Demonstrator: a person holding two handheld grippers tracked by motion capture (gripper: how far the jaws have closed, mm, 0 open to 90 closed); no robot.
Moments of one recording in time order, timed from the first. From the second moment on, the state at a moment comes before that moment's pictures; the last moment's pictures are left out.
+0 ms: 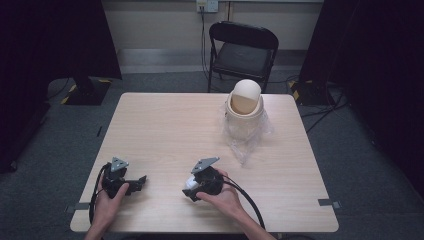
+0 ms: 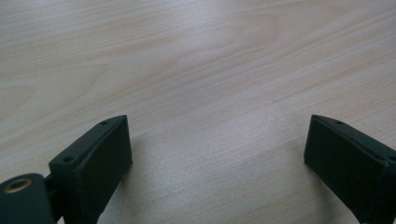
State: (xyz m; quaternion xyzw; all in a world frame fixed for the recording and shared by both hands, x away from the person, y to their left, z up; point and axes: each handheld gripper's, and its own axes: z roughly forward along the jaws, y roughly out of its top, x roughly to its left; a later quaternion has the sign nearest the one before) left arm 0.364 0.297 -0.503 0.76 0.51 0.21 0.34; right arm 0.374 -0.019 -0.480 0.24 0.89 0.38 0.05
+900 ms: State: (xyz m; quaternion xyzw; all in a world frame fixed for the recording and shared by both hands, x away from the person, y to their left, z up) left arm 0.364 0.297 -0.503 0.76 0.51 0.21 0.34; right arm 0.365 -0.050 -0.491 0.27 0.88 0.38 0.08
